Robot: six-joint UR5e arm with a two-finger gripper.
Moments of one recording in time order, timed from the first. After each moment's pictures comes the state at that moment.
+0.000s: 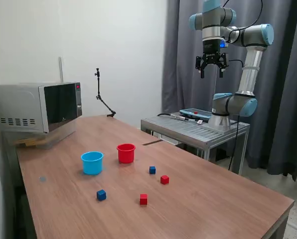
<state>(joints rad) -0.02 -1.75 1.66 -1.41 -1.48 -3.26</state>
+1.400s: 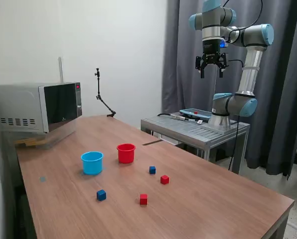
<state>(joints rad) -0.03 -1.75 1.65 -1.41 -1.48 -3.26</state>
